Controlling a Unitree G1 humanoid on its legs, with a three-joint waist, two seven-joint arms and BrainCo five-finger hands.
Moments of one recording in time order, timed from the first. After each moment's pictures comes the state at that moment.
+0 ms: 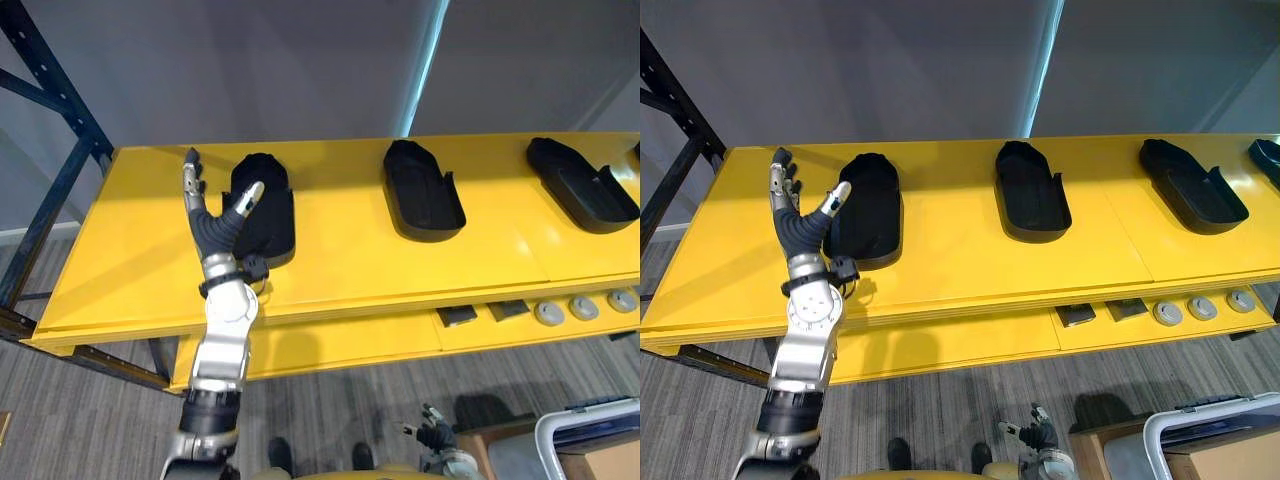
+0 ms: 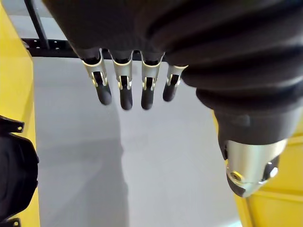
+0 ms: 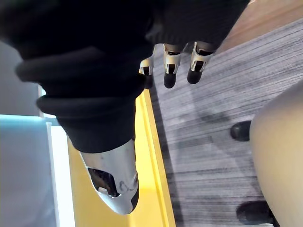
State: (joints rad) left arm -0.11 0.06 -0.06 -0.28 0.27 -0.04 0.49; right arm 0.18 -0.01 -0.06 0.81 0.05 -0.08 -0.06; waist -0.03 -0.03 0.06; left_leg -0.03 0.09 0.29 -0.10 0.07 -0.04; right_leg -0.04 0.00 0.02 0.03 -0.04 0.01
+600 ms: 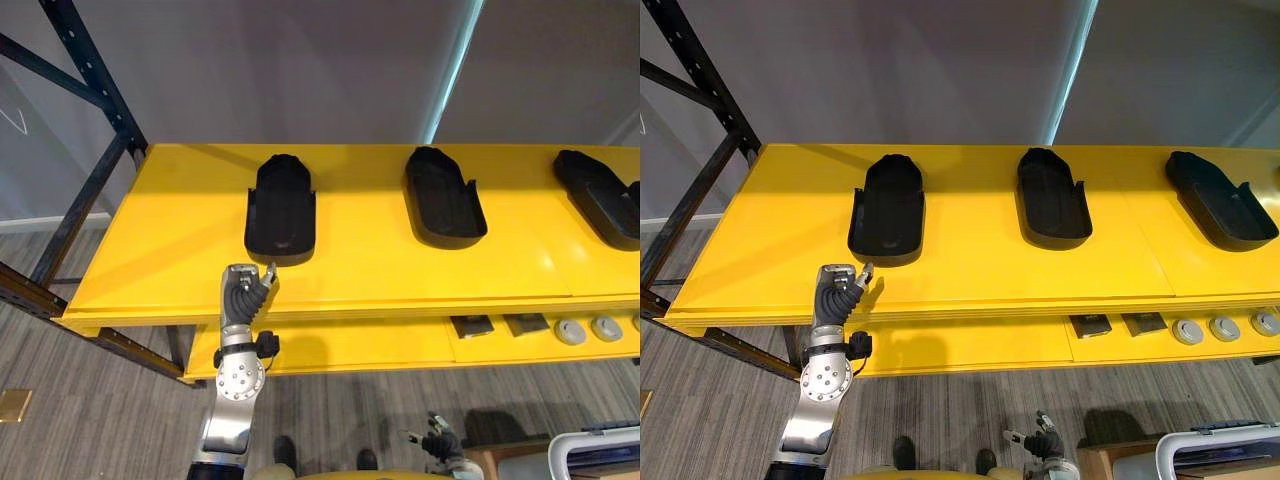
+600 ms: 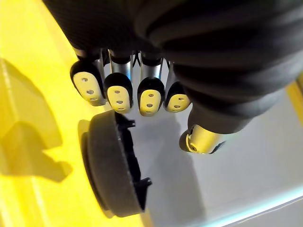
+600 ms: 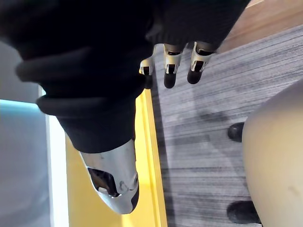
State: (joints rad) left arm 0.11 0.00 -0.07 -0.07 0.37 -0.05 0.33; right arm 0.20 -0.02 -0.04 0.80 0.05 -0.08 -0.06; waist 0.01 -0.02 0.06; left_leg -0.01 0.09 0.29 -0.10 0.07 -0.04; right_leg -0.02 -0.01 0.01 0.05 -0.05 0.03
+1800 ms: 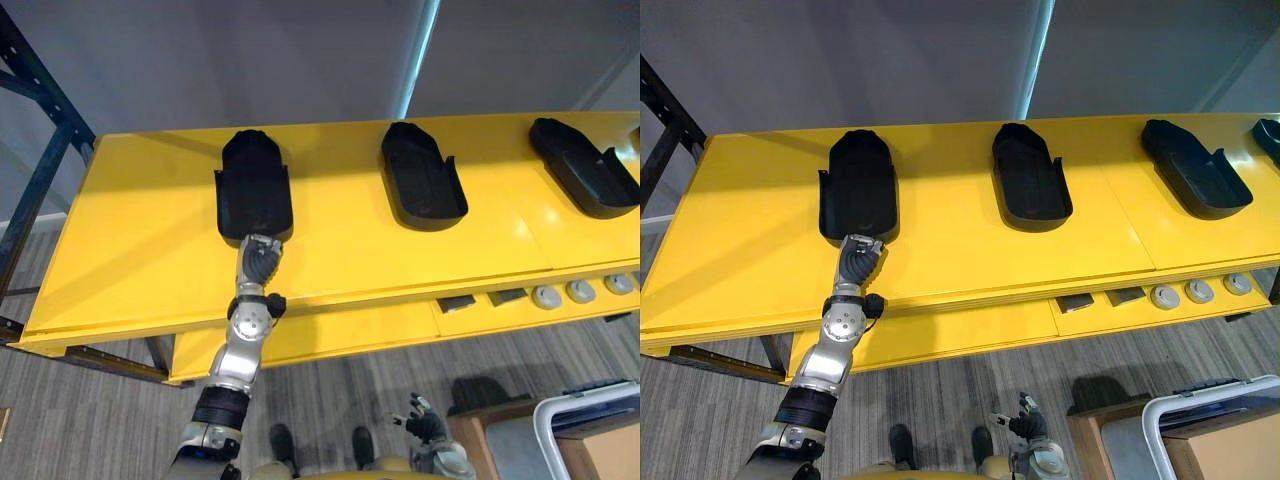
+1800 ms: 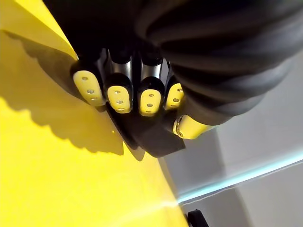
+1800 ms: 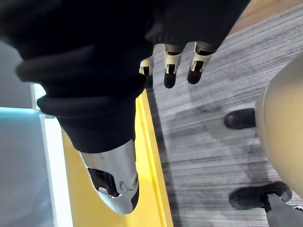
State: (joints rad) left arm -0.27 0.08 -0.06 0.25 0.34 -0.01 0.31; right arm 0.15 0.01 -0.03 0.79 0.05 -0.06 -0.06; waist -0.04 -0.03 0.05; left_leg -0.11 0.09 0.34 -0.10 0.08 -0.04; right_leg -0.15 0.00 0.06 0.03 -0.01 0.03
